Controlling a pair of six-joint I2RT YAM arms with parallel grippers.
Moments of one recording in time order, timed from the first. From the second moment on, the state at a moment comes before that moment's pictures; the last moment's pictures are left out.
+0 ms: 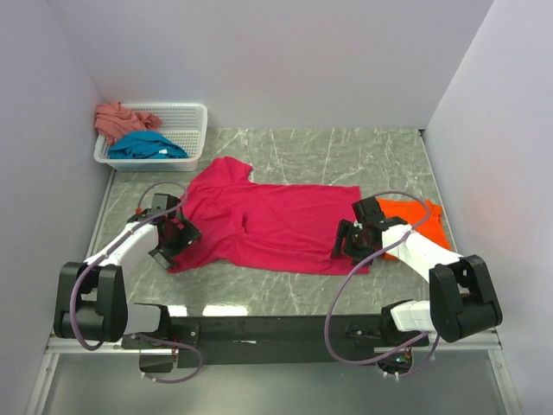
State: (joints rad) left arm -0.10 1.31 0.67 -0.60 -0.07 -0.90; right arm 0.28 1.31 0.64 -0.54 -0.12 0.58
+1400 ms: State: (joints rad) left arm -0.28 1.52 1.47 -0.71 -0.21 -0.87; right arm 0.26 1.07 0.90 -0.69 -0.01 0.62
